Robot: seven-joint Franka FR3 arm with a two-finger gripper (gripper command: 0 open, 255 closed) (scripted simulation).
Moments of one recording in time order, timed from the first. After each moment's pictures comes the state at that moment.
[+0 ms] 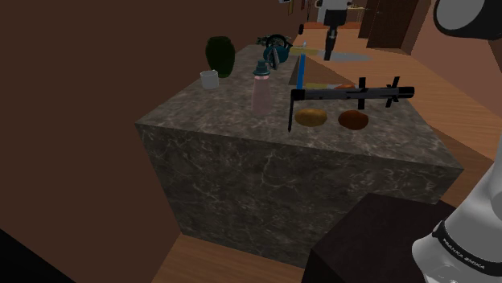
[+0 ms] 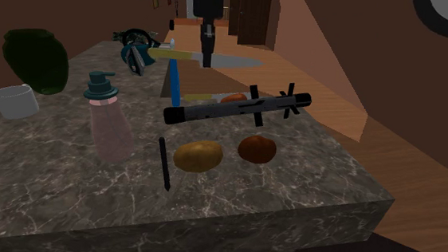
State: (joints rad) arm 0.03 0.35 -0.48 -1.30 0.18 1.62 -1.07
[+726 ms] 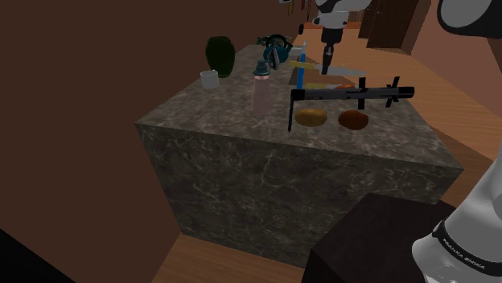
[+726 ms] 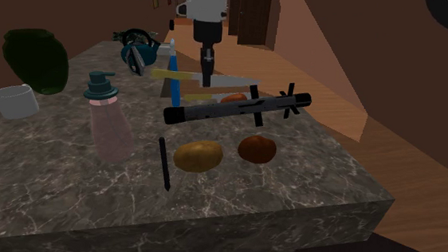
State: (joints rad) arm 0.05 0.33 -0.47 -1.47 0.17 1.78 -1.08
